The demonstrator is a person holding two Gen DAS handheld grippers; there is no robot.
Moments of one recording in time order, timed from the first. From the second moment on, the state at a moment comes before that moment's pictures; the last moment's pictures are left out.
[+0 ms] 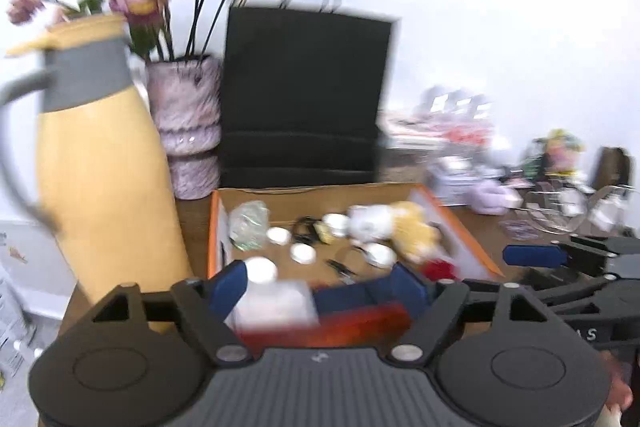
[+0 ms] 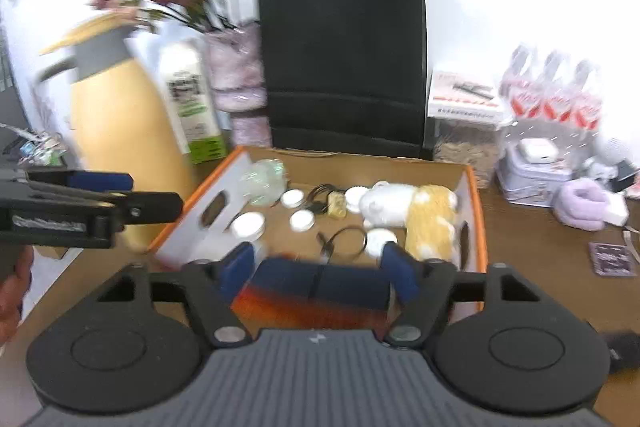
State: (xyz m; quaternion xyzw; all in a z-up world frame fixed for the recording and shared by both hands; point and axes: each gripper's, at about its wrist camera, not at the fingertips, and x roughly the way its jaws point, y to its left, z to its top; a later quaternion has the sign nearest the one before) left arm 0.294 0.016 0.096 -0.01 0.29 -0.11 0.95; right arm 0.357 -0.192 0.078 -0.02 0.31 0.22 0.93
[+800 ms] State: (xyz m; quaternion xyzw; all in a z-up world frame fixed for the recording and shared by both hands) left arm 0.061 -0.045 -0.040 0.00 0.32 -0.17 0.93; right arm 0.054 -0.275 0.009 0.00 0.29 0.18 0.94
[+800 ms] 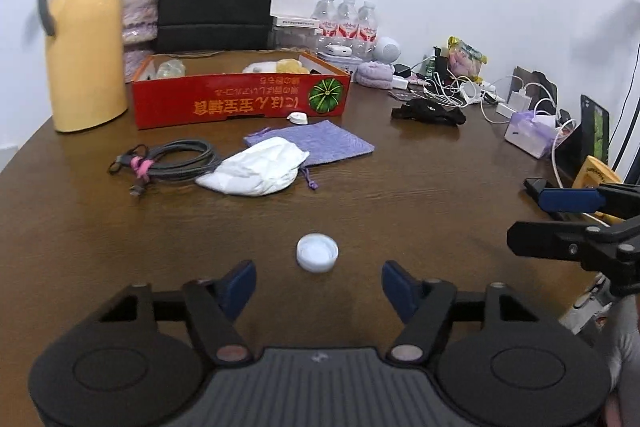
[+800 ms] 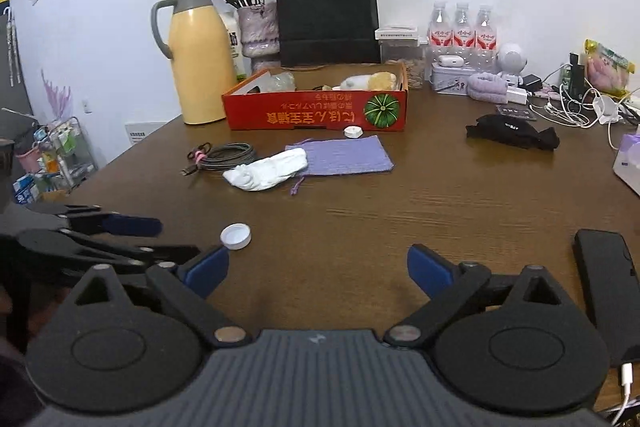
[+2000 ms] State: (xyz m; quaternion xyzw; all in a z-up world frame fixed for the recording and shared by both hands) left arm 0.315 -0.001 -0.029 -0.04 0.30 -0.12 0.94; right arm 0.369 -0.176 -0.061 -0.05 0.33 0.15 0.93
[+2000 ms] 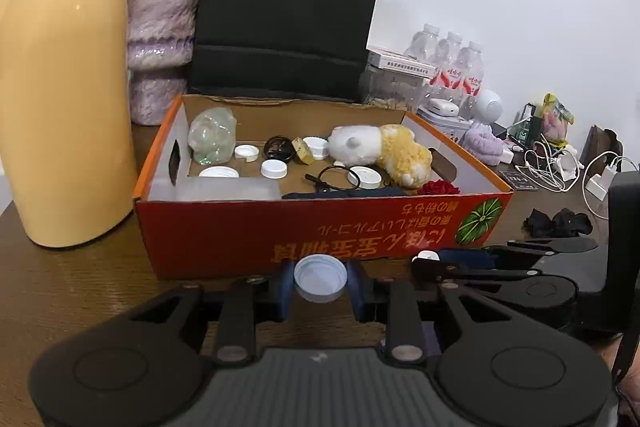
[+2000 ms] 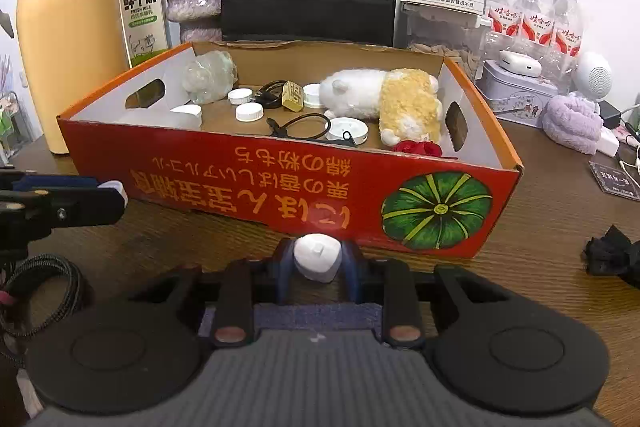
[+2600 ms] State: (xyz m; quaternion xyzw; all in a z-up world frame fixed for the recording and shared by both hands) left arm 0.082 0.002 -0.014 -0.07 0.30 -0.11 0.94; right arm 0.113 -0.246 -0.026 0.00 0.32 0.16 0.94
